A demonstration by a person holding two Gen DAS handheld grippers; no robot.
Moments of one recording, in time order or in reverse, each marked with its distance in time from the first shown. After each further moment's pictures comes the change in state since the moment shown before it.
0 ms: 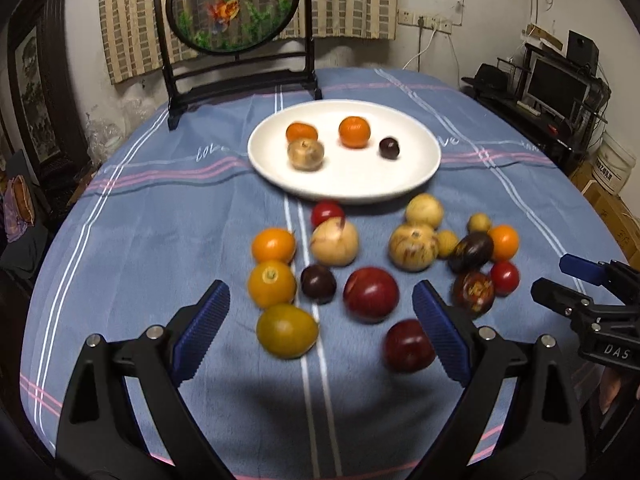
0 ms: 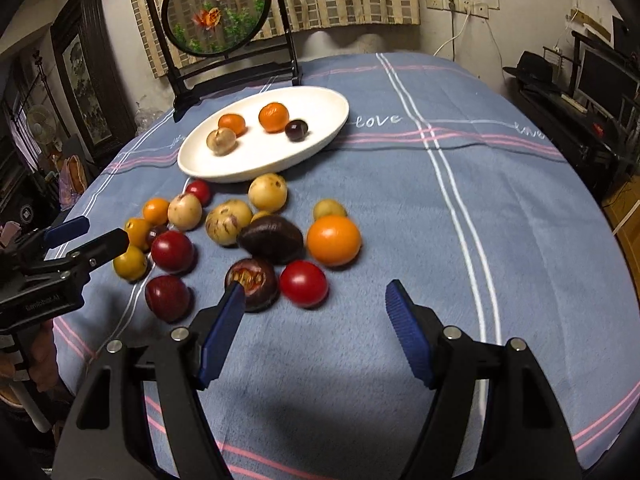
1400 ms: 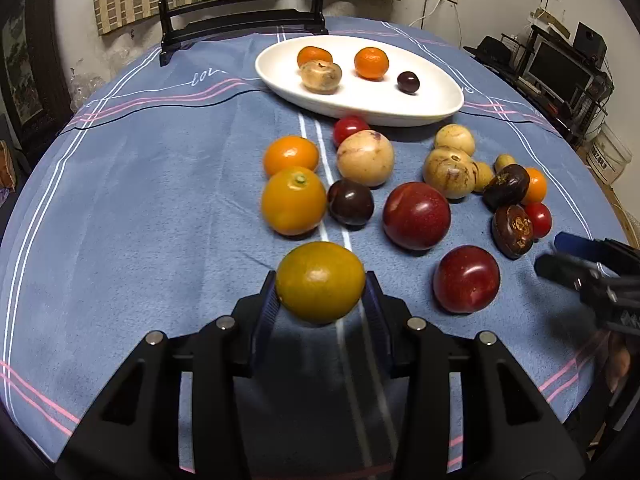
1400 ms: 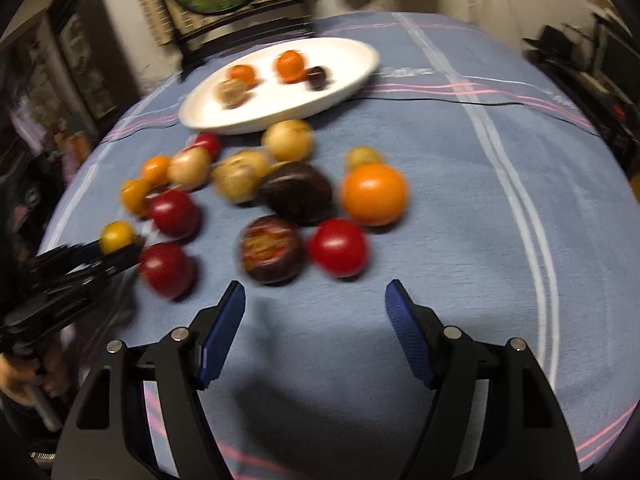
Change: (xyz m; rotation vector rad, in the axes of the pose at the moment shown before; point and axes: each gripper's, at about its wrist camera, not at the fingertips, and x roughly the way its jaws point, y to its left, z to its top) left arm 0.035 0.029 -0.039 -0.042 0.145 -0.074; right arm 0.029 0.027 -0.005 -0.041 0.136 0.098
